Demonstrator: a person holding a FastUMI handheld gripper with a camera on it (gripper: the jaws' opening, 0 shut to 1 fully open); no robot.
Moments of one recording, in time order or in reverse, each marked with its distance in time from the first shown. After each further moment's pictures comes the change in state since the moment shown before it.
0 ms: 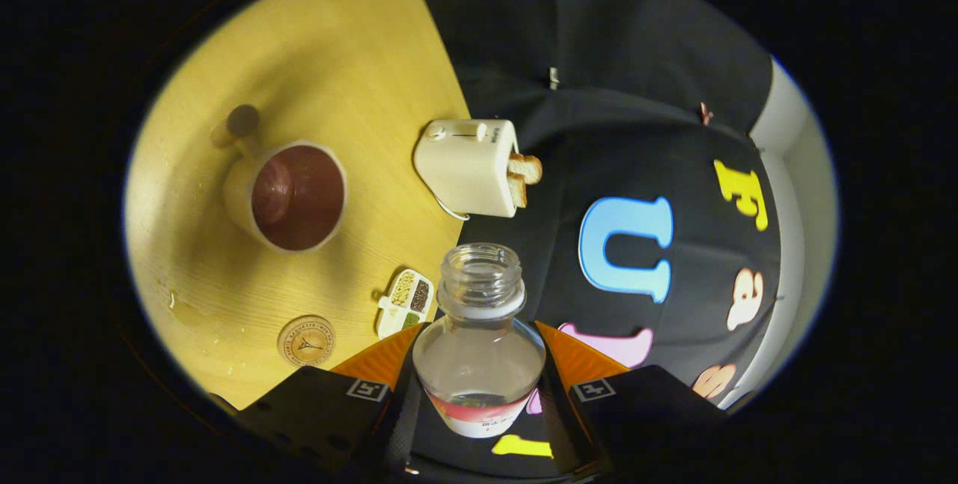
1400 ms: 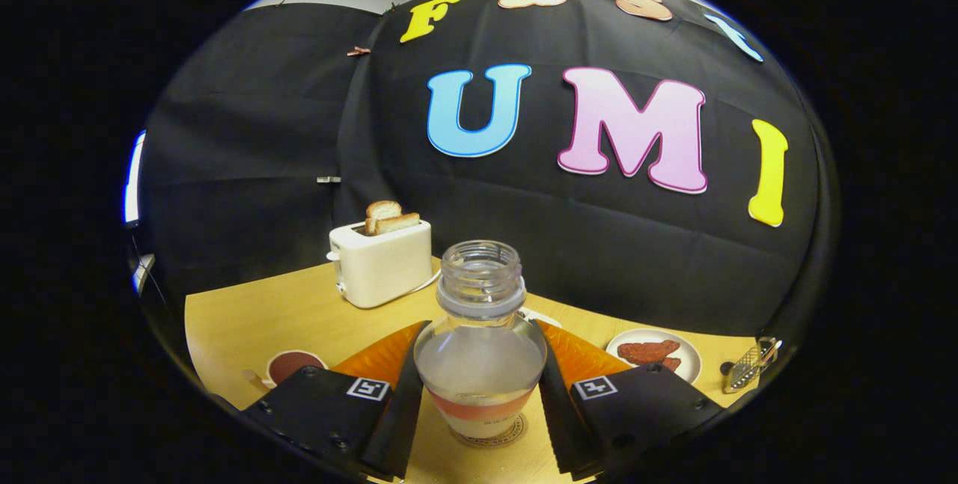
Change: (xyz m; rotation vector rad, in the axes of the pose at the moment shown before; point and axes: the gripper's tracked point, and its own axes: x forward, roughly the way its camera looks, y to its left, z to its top) arm 0.036 0.022 -0.089 1.450 -0.148 0.013
